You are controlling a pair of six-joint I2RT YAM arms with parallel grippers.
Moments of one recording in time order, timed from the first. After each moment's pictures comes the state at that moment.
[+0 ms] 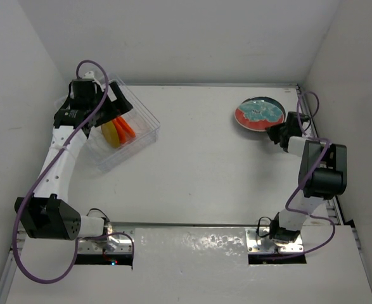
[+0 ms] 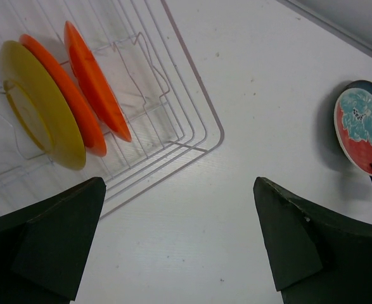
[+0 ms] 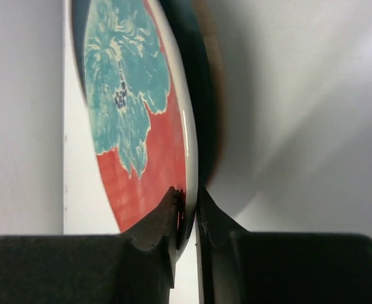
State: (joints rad) left arm -0.02 1.33 1.36 -0.66 0.12 -0.49; right arm -0.21 1.77 0.88 0.22 -0.06 1.11
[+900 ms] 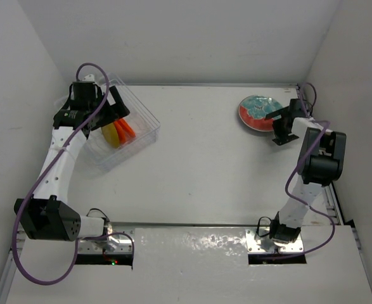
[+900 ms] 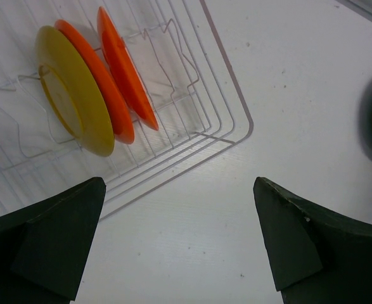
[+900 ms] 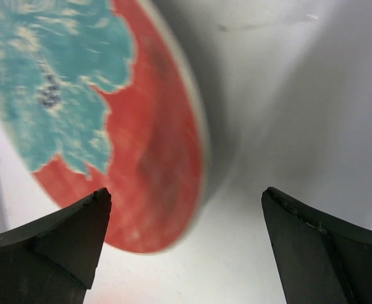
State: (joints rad) left arm -0.02 1.32 1.36 -0.72 0.05 -0.44; right arm -0.24 1.96 1.20 -0.17 -0.05 1.01
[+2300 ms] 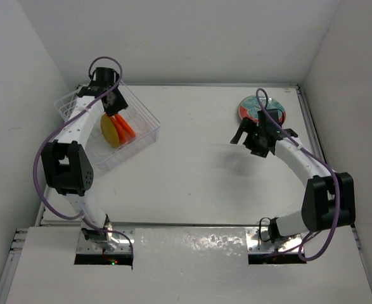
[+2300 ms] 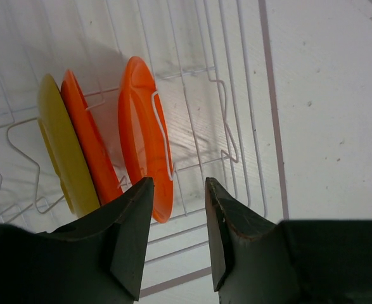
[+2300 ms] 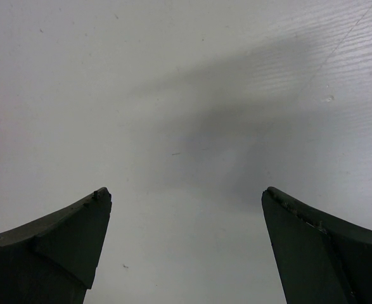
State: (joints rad) left arm -0.05 1.78 1.63 -0.72 -0.15 -0.57; right arm 0.15 1.44 0.93 -0.43 -0.07 0.60
